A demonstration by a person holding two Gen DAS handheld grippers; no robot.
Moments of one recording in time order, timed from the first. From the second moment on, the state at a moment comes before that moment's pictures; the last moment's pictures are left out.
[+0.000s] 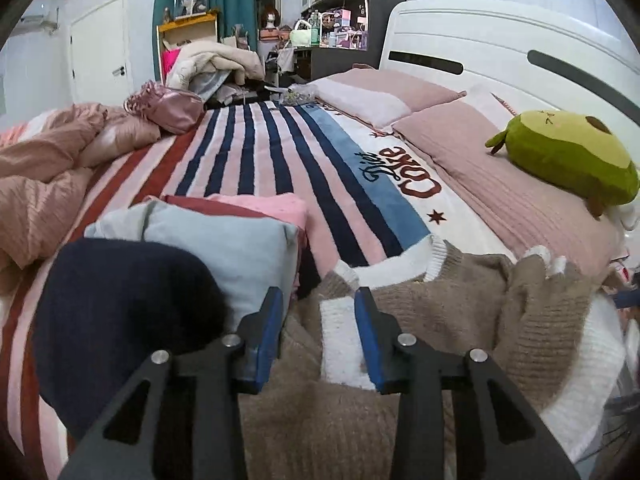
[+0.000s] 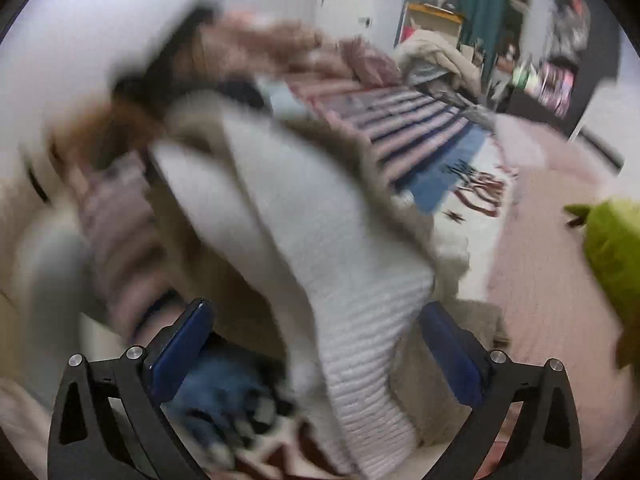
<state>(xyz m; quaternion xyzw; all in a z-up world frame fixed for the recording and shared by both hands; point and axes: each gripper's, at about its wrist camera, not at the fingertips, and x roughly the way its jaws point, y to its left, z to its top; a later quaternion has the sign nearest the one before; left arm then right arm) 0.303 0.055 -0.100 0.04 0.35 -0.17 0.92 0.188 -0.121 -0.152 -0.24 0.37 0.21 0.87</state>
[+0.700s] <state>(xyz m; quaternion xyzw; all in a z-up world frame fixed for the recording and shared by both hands) 0.213 0.021 -0.149 0.22 0.36 -0.23 0.87 0.288 -0.162 -0.128 -0.09 0.41 0.14 0.90</state>
